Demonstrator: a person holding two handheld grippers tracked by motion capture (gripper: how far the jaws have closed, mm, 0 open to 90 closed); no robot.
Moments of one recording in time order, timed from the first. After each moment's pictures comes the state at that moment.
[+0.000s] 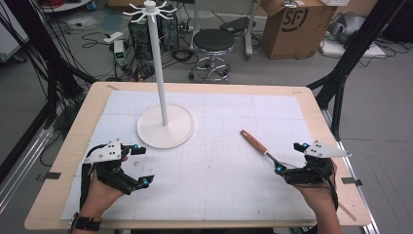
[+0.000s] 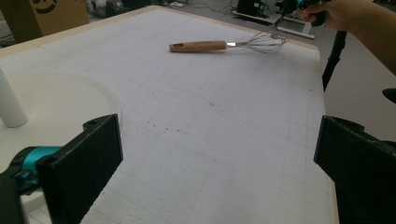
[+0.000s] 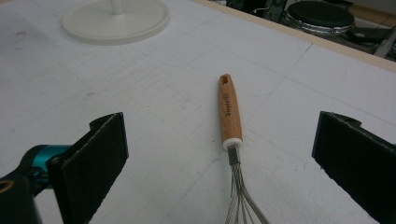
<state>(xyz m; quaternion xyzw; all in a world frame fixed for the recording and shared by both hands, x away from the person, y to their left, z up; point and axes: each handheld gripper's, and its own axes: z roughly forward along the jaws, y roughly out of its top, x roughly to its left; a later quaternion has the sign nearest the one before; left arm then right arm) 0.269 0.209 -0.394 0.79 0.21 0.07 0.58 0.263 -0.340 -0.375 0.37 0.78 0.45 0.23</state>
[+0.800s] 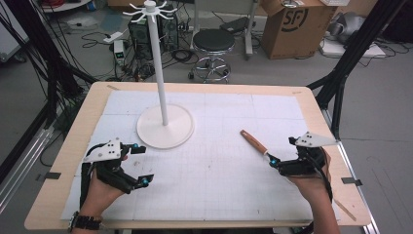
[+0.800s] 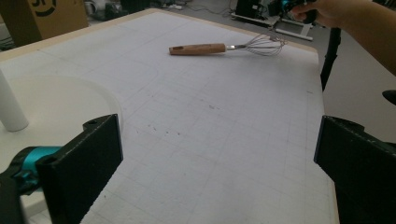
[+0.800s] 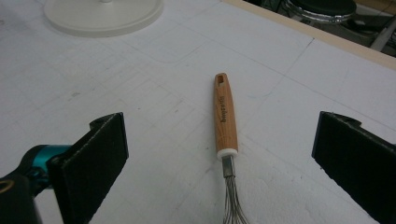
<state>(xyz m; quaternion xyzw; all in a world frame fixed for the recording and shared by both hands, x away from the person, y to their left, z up) 0.271 0.209 -0.392 0.78 0.20 0.07 0.58 0.287 -0.326 -0.367 0.38 0.80 0.41 0.23</state>
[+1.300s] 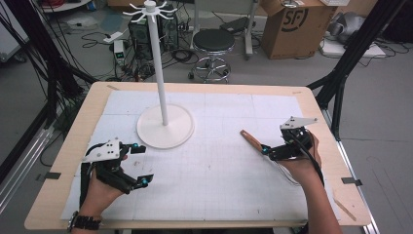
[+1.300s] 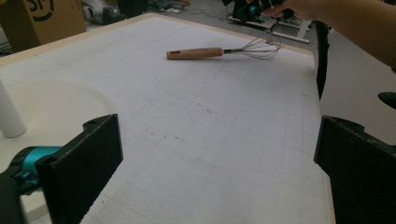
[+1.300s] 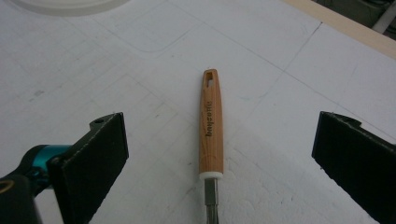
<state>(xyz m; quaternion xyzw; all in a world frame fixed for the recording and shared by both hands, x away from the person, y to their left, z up) 0.270 0.210 -0.390 0.78 0.20 0.07 0.59 0.335 -0.303 -0.362 0.38 0.84 0.34 0.21</state>
